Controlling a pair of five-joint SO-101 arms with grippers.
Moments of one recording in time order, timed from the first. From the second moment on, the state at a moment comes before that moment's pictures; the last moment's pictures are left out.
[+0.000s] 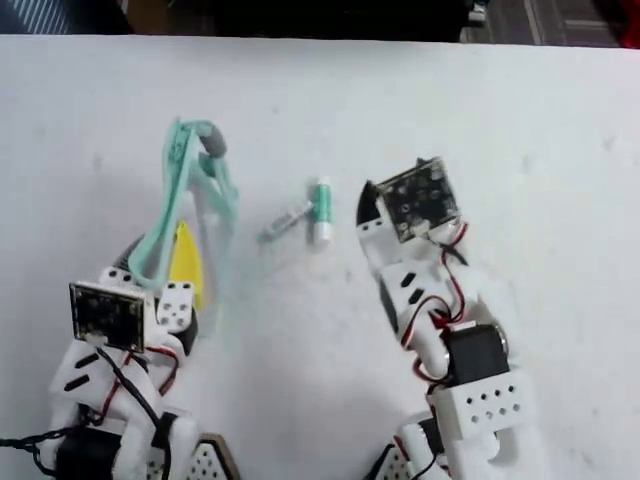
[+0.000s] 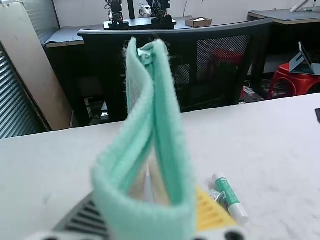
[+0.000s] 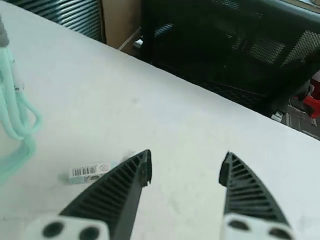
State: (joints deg) left arm 5.0 -104.0 67.3 55.8 -1.5; right arm -20.4 -62.9 51.4 41.4 17.9
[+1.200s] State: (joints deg) left arm -16.1 -104.0 69.0 50.6 11.5; right arm -34.0 34.9 -21.1 64.7 -16.8
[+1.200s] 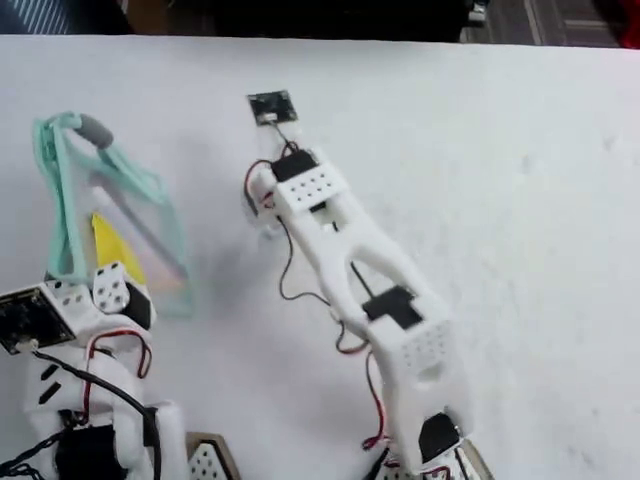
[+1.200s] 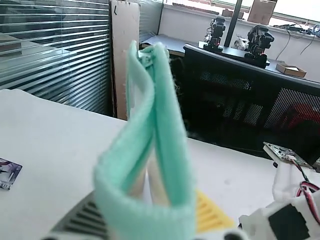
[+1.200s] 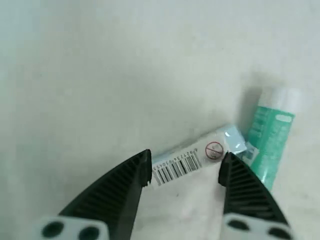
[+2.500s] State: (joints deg) left arm -16.1 -104.0 69.0 50.6 11.5; right arm -27.8 46.0 -34.6 71.8 -25.9
